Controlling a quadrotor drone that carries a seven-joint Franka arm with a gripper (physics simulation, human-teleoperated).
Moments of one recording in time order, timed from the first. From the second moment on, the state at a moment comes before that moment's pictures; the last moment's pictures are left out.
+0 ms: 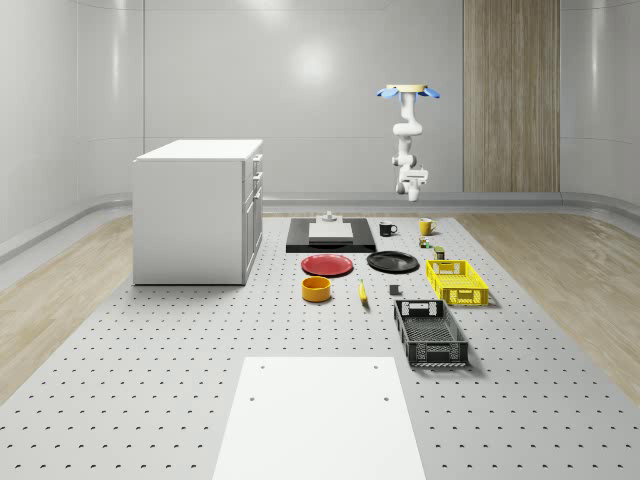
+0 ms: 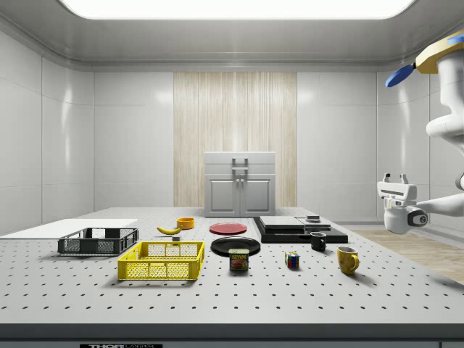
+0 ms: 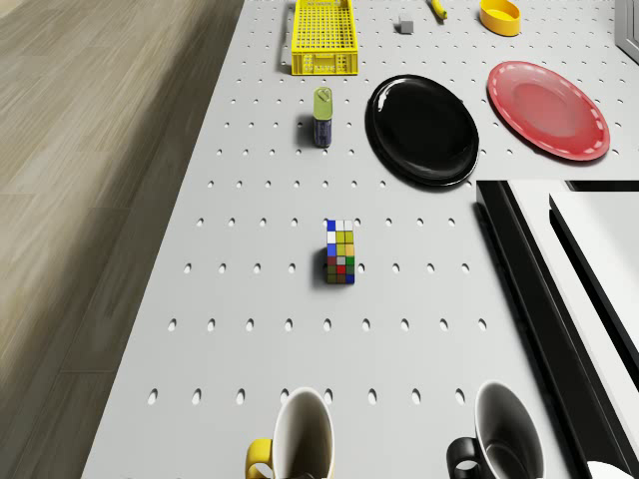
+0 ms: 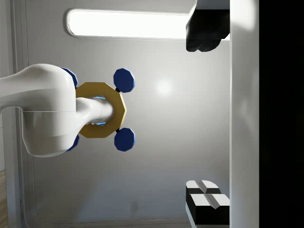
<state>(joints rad) -0.02 -0.72 0.03 -2.06 -0.03 1.38 0.79</state>
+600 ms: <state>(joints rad) -0.06 -0.73 0.18 -2.08 -0.24 1.40 0.81</state>
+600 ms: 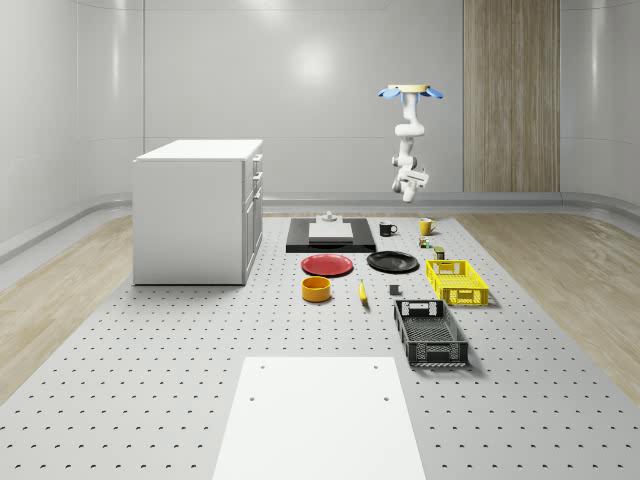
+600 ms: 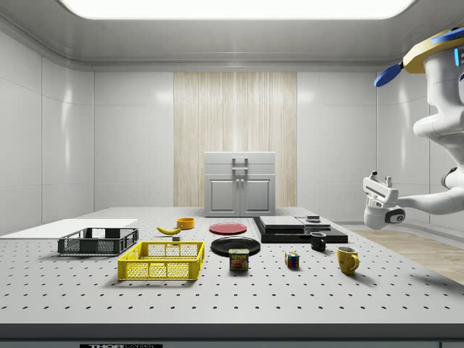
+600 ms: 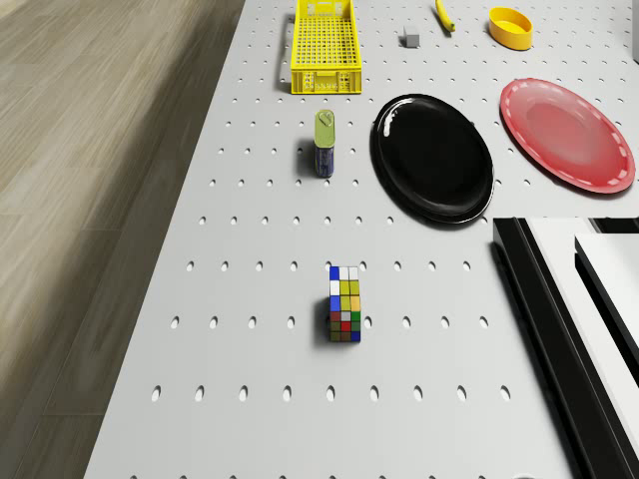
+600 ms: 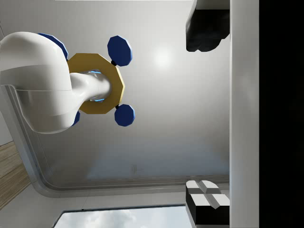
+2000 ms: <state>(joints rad) -0.96 -1.02 1.22 -2.89 -1.98 1.17 1.52</state>
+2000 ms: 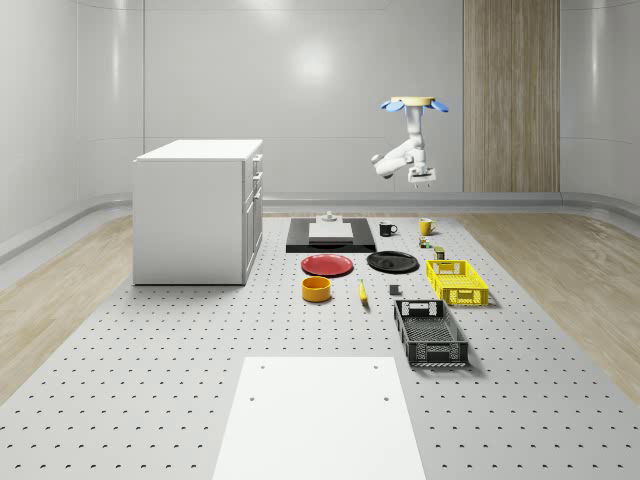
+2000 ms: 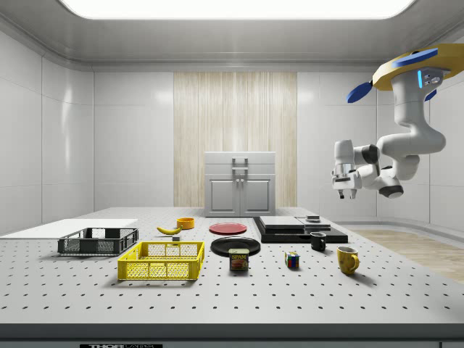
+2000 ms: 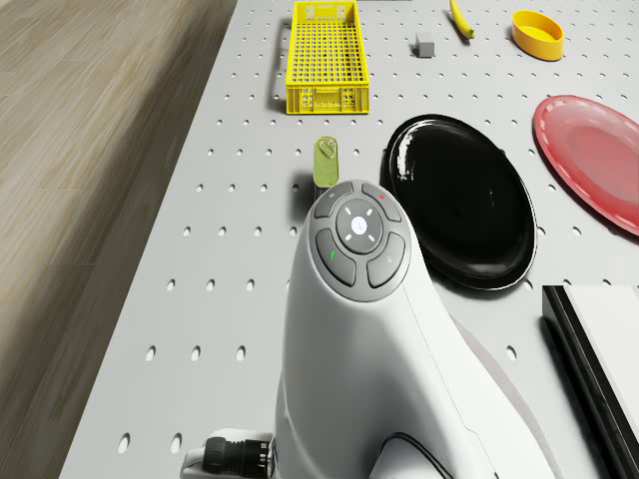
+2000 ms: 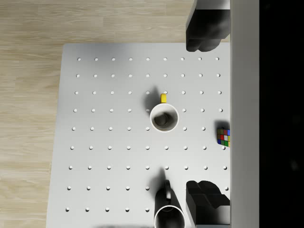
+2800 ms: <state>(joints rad) -1.06 -1.12 1.28 -2.89 -1.96 1.20 1.59</state>
